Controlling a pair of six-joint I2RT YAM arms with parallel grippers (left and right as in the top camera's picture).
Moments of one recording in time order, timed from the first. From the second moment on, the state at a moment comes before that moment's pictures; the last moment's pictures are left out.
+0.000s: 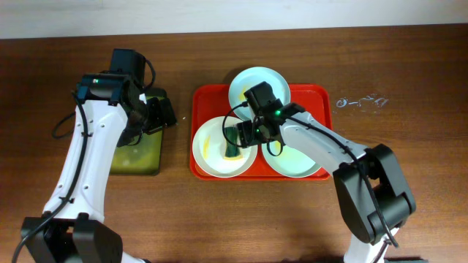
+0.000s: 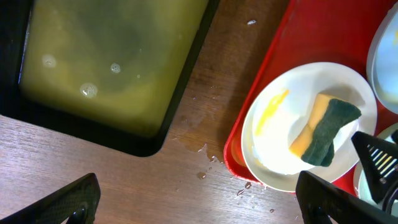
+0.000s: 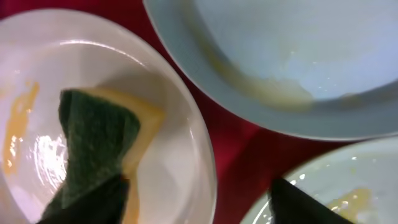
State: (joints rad) left arm -0.09 1.68 1.60 -1.30 0.02 -0.44; right arm 0.49 1.93 1.30 -0.56 -0.07 0.25
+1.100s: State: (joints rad) left arm -0.15 1.68 1.54 -1.16 0.21 -0.52; right arm 0.45 2.02 1.29 -0.49 -0.14 0.24
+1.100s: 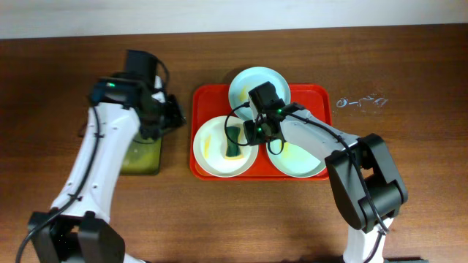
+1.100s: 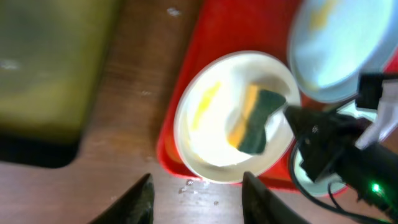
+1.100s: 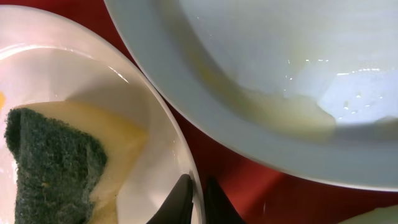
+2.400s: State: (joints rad) left arm -0.36 1.83 0.94 -0.08 0.41 -0.51; right arm 0.45 2.02 1.30 -0.49 -0.16 0.24
